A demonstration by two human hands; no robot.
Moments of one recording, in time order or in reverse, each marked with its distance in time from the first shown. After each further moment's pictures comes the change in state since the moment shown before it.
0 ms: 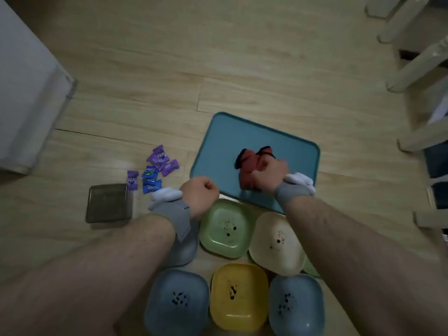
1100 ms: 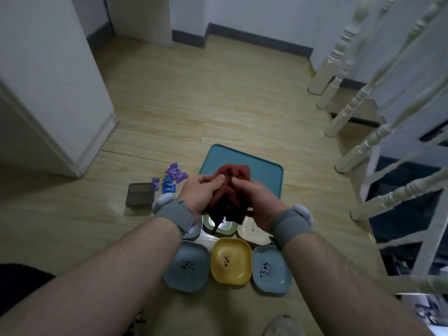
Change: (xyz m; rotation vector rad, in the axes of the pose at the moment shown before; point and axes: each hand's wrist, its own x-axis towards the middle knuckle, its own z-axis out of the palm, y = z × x) left_hand -0.214 0.014 -0.052 -1.007 -0.090 0.086; right_hand -0.298 -0.046 -0.082 0.968 -0.329 -0.119
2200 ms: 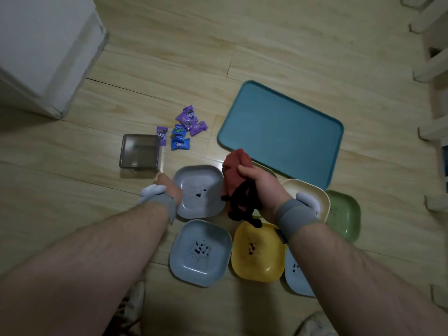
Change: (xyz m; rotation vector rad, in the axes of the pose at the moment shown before) left_hand 0.176 -0.152 -0.158 1.142 0.622 -0.537; right_hand 0.167 0.119 0.029 0.132 0.052 0.311
